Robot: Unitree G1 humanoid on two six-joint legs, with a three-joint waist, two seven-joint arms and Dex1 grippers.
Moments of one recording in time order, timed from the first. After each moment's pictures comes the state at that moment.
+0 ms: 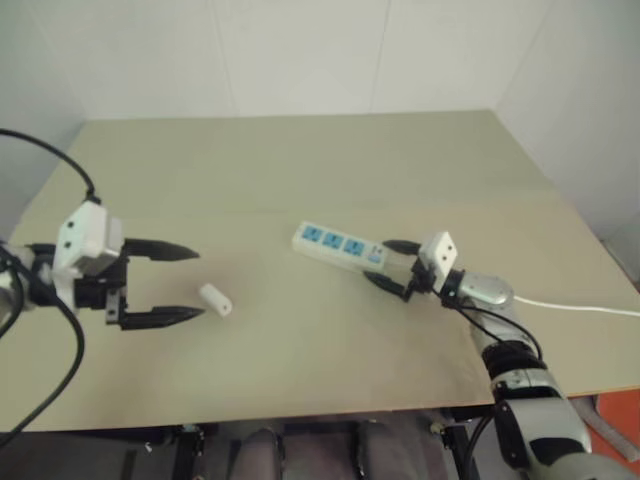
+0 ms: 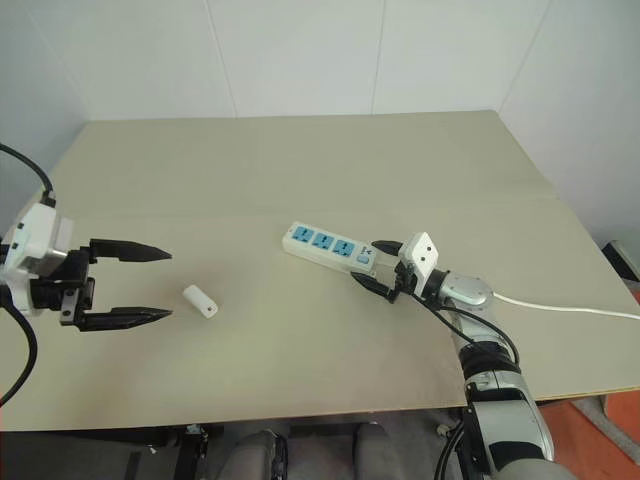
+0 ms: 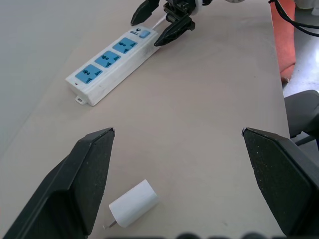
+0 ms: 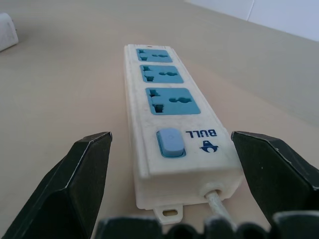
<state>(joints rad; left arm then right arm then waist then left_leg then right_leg) -0.15 1.13 0.38 -0.27 -0.63 0.47 -1.38 -0.63 -0.40 -0.01 0.77 0.19 -0.35 1.04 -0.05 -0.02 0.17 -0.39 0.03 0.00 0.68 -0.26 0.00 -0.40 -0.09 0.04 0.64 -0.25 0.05</state>
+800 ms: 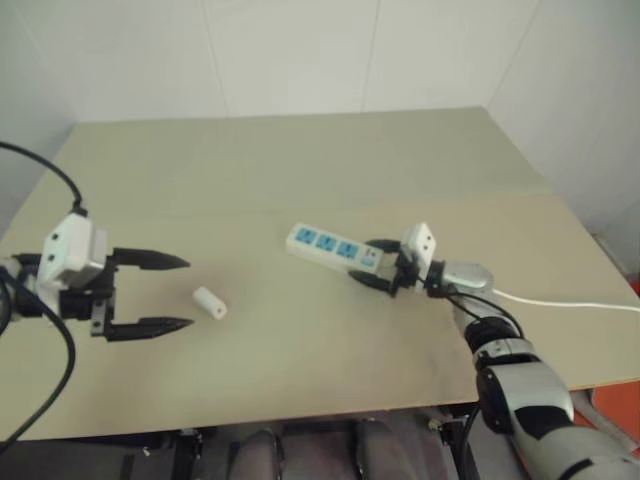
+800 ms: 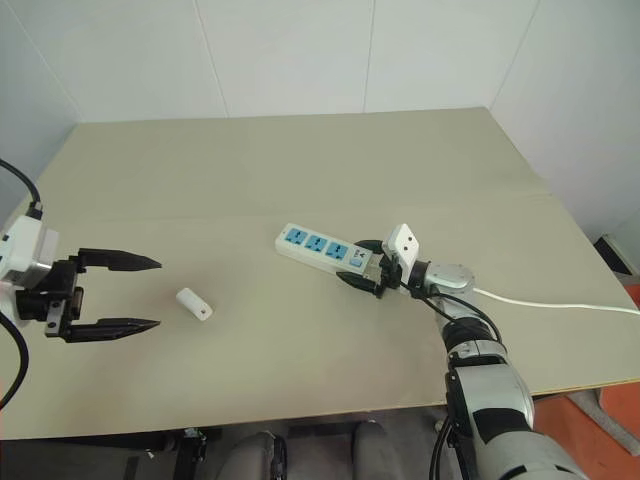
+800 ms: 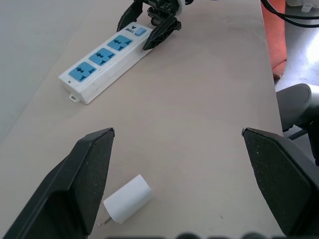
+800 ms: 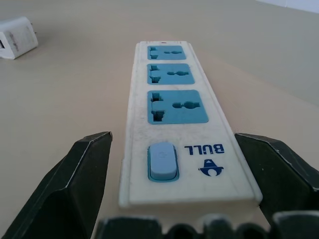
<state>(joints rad) -0.07 1.13 0.44 -0.26 -0.63 0.42 -1.43 -0.80 -0.33 -0.01 1.04 0.16 -0.39 1.16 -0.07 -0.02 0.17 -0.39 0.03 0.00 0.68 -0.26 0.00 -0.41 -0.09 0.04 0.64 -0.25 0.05</state>
